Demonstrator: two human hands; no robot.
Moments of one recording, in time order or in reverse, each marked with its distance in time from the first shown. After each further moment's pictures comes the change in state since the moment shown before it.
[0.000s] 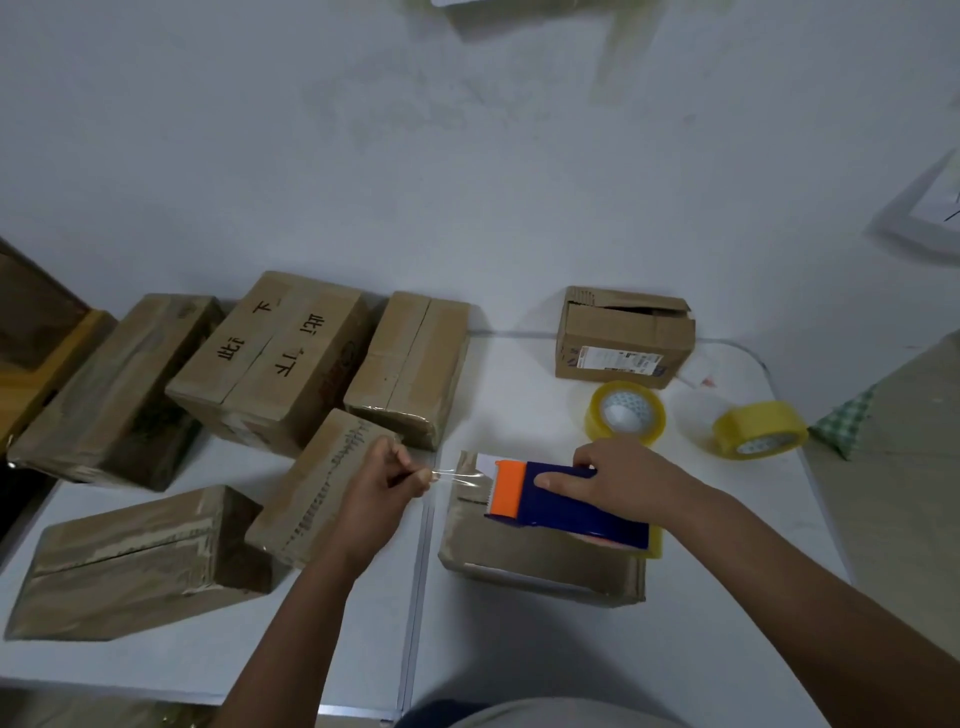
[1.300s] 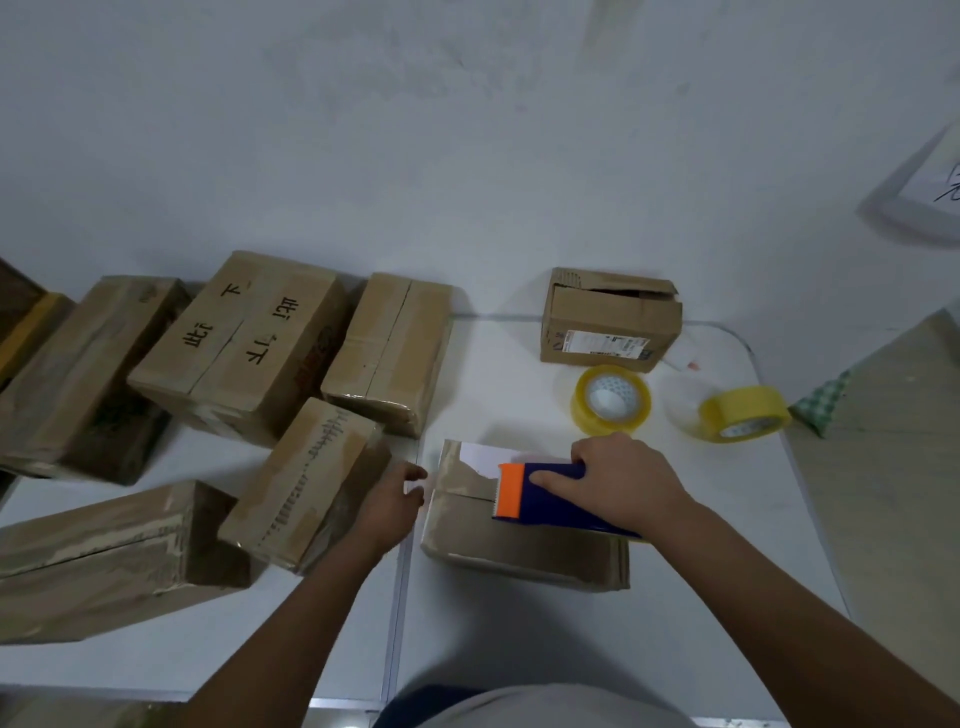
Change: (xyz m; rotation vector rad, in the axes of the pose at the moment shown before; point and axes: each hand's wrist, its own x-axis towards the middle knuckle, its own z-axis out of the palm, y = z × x) left_hand 0.031 -0.056 0.034 0.404 -0.101 -0.207; right_hand 0.002 0.016 0.020 -0.179 0.181 0.047
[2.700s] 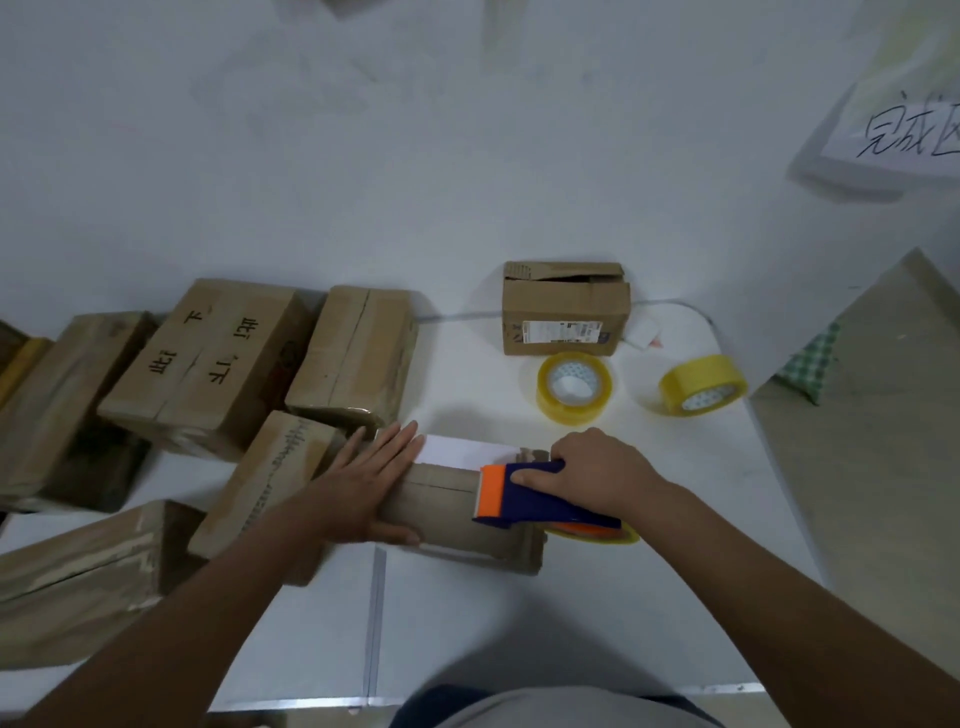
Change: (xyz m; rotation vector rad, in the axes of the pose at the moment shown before) left_hand 0.009 0.023 -0.031 1.101 -0.256 0.666; right_hand -0.010 0.048 0.014 0.149 -0.095 -0.015
